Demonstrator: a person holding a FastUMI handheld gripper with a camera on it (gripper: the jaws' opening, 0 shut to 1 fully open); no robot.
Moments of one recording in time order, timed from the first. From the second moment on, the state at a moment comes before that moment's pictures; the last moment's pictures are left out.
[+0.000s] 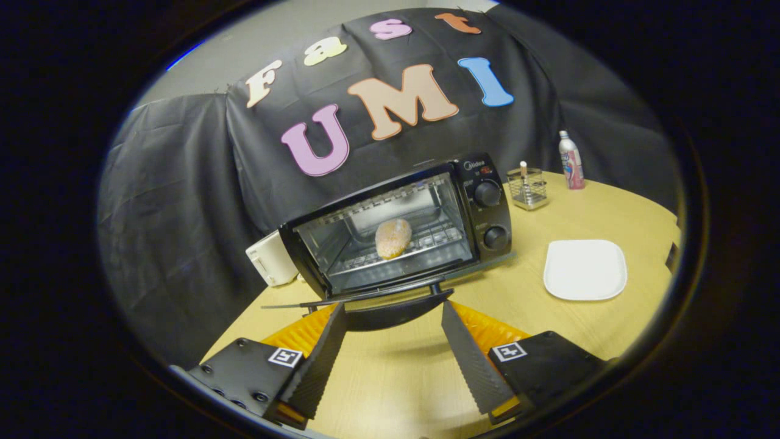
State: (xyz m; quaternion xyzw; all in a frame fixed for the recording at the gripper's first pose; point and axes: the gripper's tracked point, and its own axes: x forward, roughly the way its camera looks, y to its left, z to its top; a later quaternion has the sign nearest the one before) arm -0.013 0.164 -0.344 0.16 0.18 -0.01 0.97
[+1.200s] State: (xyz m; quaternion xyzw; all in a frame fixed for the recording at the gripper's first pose) arm 0.111 0.159 -0.263 0.11 0.11 -0.05 0.99
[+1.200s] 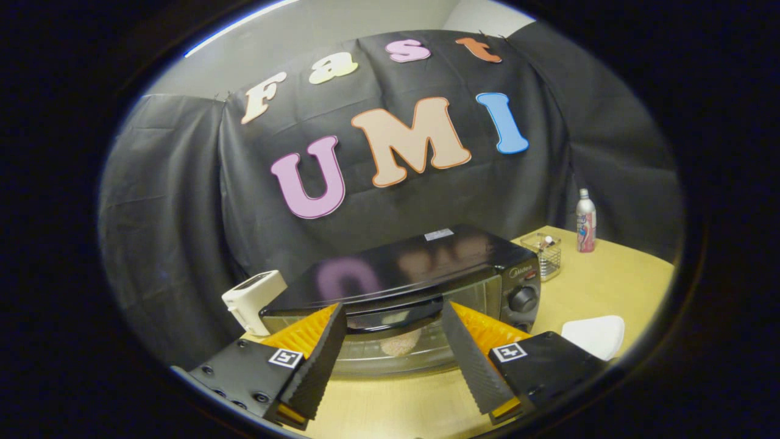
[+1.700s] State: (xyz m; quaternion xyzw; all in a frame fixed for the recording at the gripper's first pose) arm 0.073 0.172 -0.193 0.09 0.06 0.02 0.99
